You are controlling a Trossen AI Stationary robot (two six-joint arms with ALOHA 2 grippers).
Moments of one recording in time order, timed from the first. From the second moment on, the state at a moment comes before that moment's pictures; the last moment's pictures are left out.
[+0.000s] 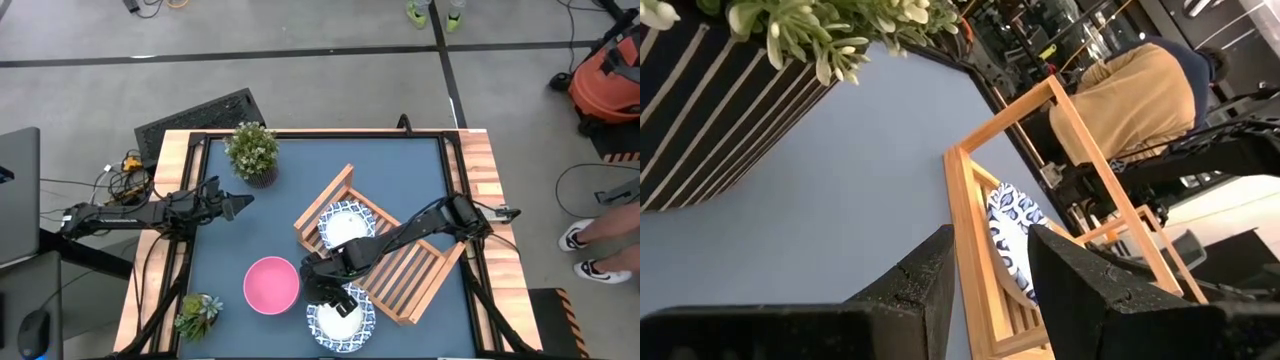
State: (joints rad) left arm 0.07 0.18 0.02 0.04 -0.32 -0.95; right arm 0.36 2.12 1.72 -0.65 -0.16 -0.27
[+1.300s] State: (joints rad) left arm 0.07 0.18 0.02 0.04 -0.33 -0.95; right arm 0.33 2.12 1.68 -0.63 -0.16 -0.27
